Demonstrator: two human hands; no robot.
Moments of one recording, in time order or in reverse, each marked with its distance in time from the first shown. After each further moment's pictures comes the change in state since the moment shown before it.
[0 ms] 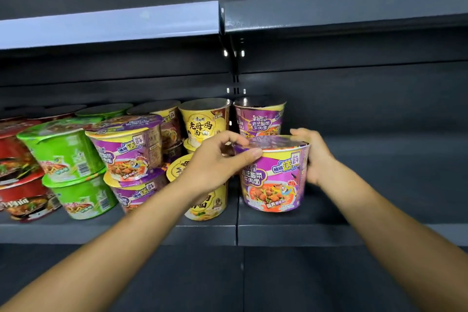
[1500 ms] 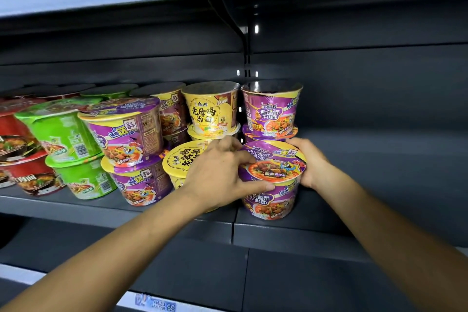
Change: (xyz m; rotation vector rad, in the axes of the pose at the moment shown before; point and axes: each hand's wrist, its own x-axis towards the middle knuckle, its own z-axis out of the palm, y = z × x) left_hand 0.016 -0.041 0.012 1.183 -0.038 0.101; right_hand 0.078 0.040 -0.014 -0.050 -0.051 0.136
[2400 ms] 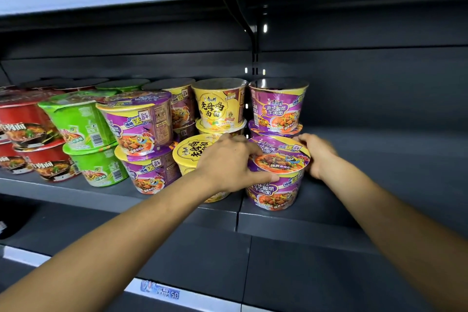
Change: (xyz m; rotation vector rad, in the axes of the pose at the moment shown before) left_hand 0.003 0.006 -0.006 0.061 -0.088 0.003; right_hand -0.014 -0.013 0.002 -0.149 0.231 -0.091
